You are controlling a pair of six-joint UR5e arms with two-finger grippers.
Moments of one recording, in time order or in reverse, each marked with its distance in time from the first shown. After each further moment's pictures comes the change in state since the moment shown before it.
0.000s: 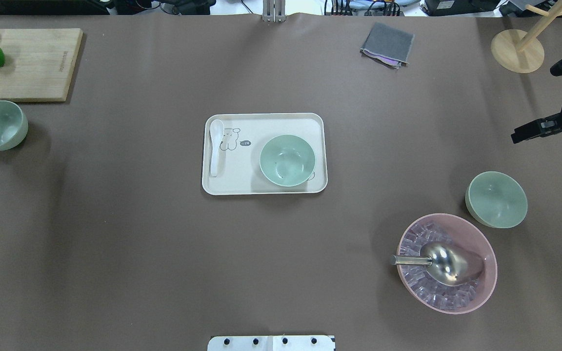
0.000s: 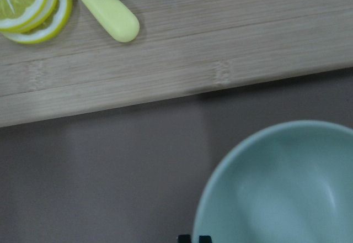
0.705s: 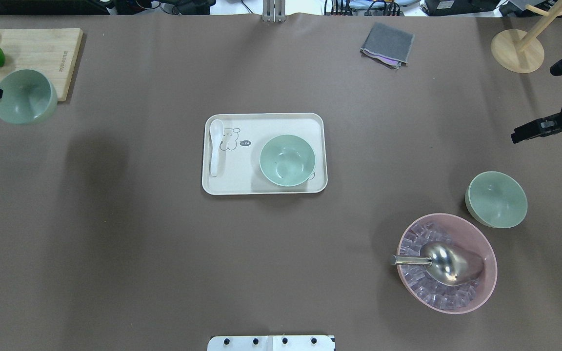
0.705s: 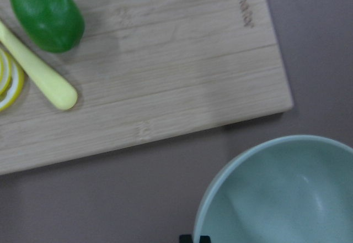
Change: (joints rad) left arm 0.034 0.001 -0.293 0.001 -0.017 -0.258; right arm 0.000 0.000 -0.001 0.000 0.001 -0.001
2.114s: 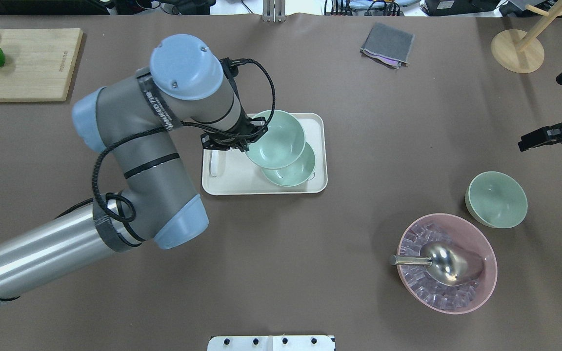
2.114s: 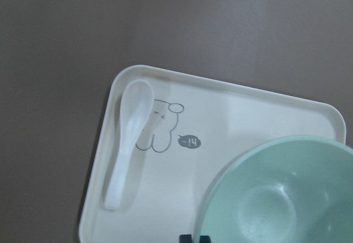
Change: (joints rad) left arm 0.635 -0.585 -0.209 0.634 0.399 -0.858; right arm 0.000 -0.032 -0.009 -0.003 0.002 0.009
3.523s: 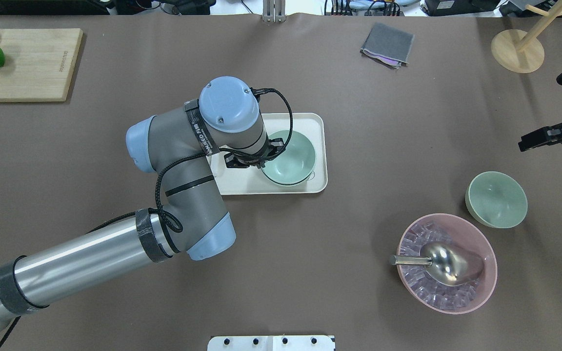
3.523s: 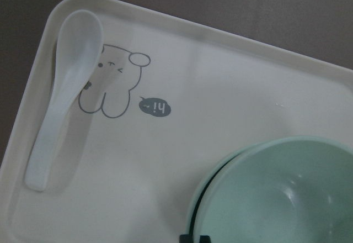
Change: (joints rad) left arm 0.065 -0.033 0.164 -0.119 0.062 -0.055; right arm 0.000 0.000 0.000 0.000 -0.001 0.003
